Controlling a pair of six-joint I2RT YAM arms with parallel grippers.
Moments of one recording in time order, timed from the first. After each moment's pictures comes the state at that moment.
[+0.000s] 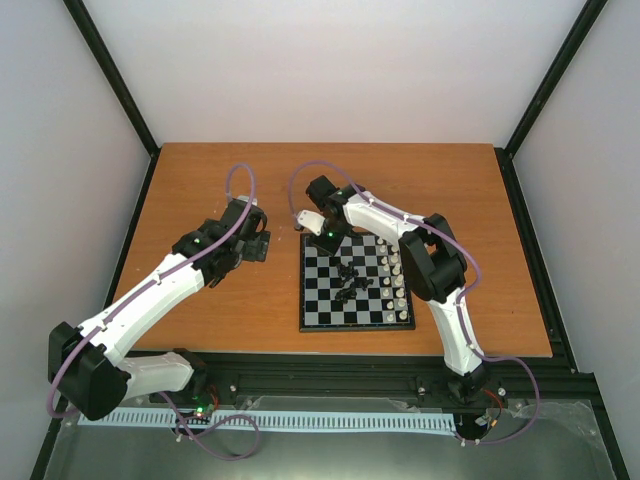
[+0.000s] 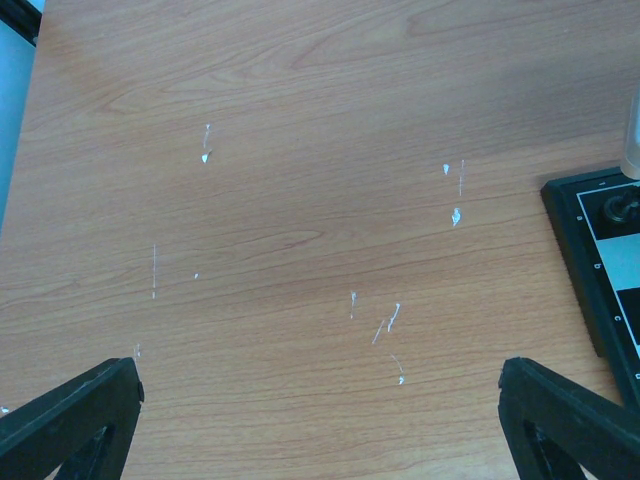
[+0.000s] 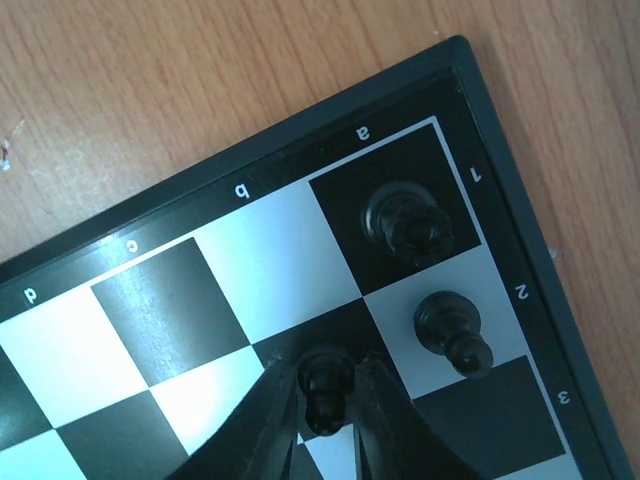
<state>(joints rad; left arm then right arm) -0.58 1.19 1.01 -0.73 -0.51 -0.25 0.68 2.21 1.79 -0.92 -0.17 -0.48</state>
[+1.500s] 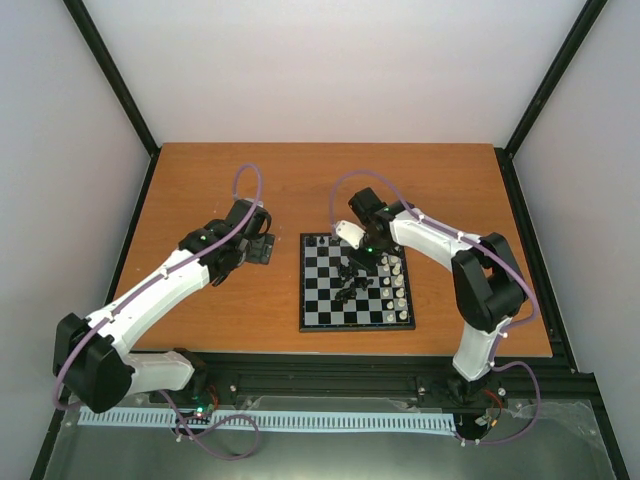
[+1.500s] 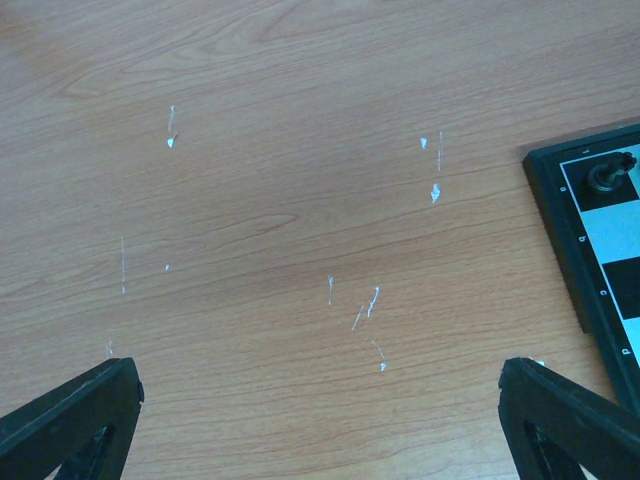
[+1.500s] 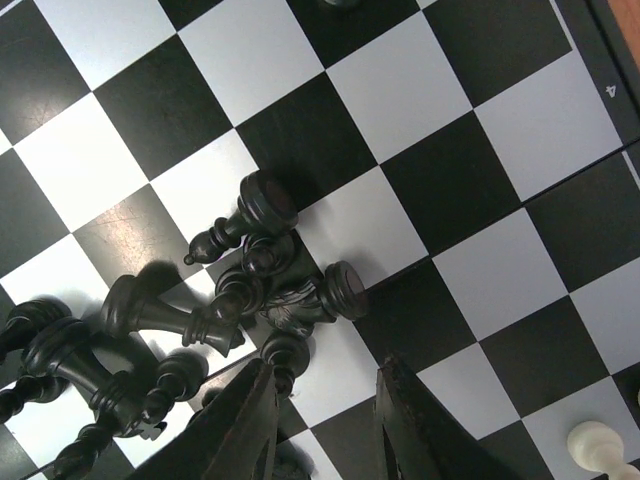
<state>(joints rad) -0.58 1.24 1.01 -0.73 -0.46 -0.24 0.57 1.80 1.28 -0.80 -0.18 -0.48</state>
